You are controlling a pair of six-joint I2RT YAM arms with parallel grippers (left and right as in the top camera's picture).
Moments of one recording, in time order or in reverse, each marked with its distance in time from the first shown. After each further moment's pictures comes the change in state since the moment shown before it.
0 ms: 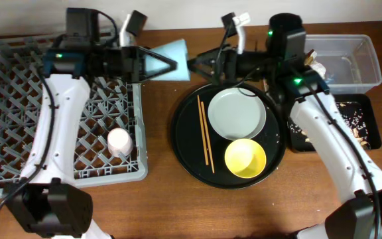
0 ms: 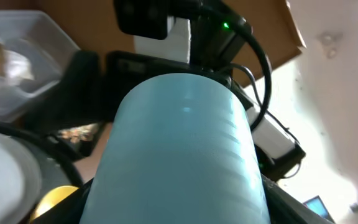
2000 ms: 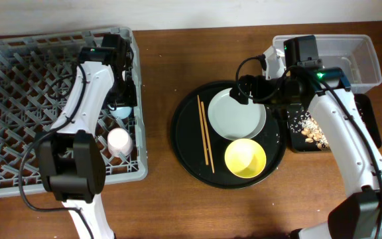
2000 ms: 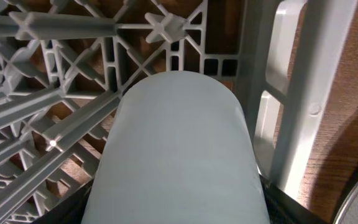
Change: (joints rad) left arm -0.041 0.277 0.000 -0.331 -1.660 -0.188; right arm -0.135 0.005 0.002 -0.744 0.554 -0.266
